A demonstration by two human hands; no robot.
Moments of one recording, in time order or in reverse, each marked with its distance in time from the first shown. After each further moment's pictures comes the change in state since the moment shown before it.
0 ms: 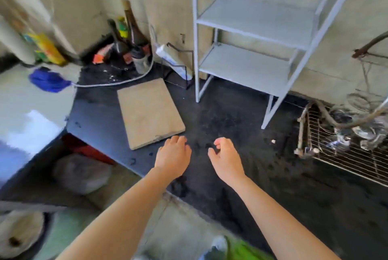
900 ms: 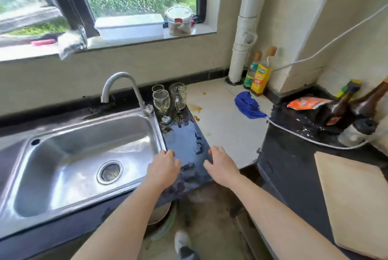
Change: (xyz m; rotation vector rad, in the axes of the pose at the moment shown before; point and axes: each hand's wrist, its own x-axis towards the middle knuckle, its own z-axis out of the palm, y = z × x) left_hand -0.165 -0.540 -0.175 -0.227 0.312 -0.773; right_hand -0.027 -0.450 0.413 -0.405 -0.567 -0.660
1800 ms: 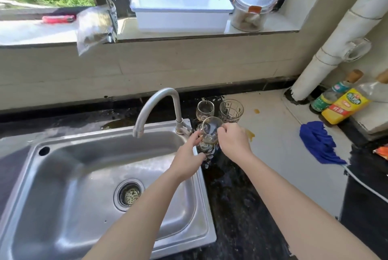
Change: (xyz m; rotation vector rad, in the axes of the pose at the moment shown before) left_hand 0.189 -0.070 -0.074 -0.800 -0.128 0.014; right_hand 0.250 -0.147 0.006 0.136 0.142 0.089
